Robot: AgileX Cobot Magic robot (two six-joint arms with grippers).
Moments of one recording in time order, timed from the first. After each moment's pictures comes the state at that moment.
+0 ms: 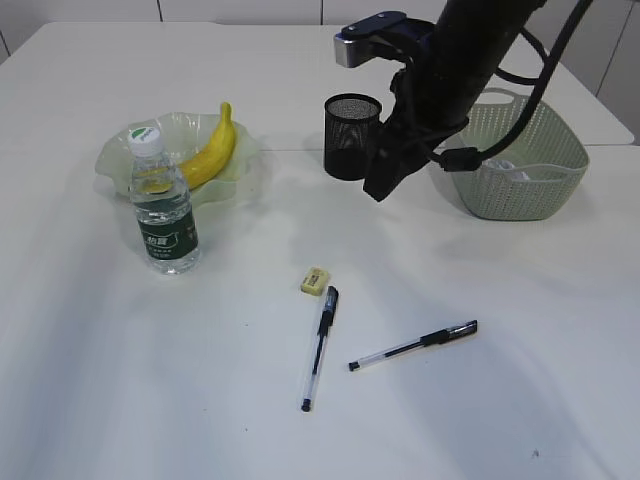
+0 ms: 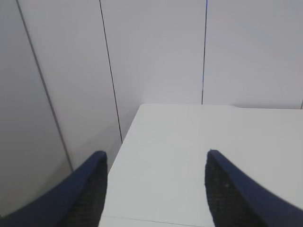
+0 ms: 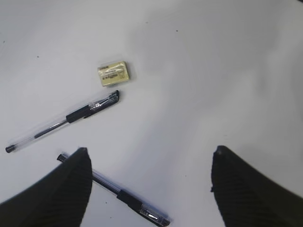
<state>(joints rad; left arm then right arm) 0.18 1.30 -1.15 -1.83 -0.07 1.84 0.34 2.04 -1.88 0.23 1.23 -0.62</state>
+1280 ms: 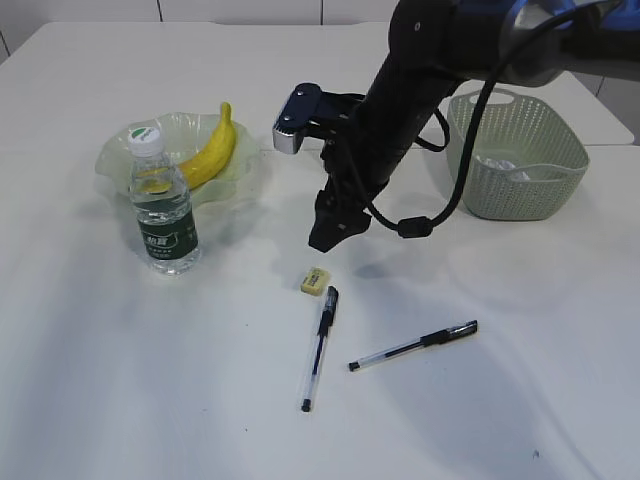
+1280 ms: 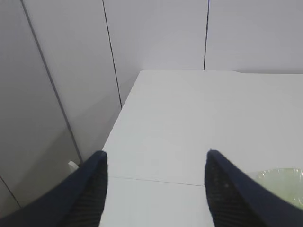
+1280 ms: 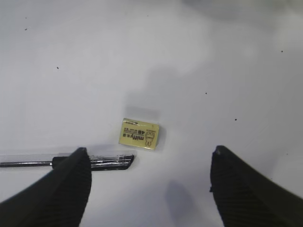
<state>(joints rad) 0.18 1.30 -1.05 -1.83 -0.07 1.84 0.41 2.21 -1.88 0.36 1.05 -1.07</state>
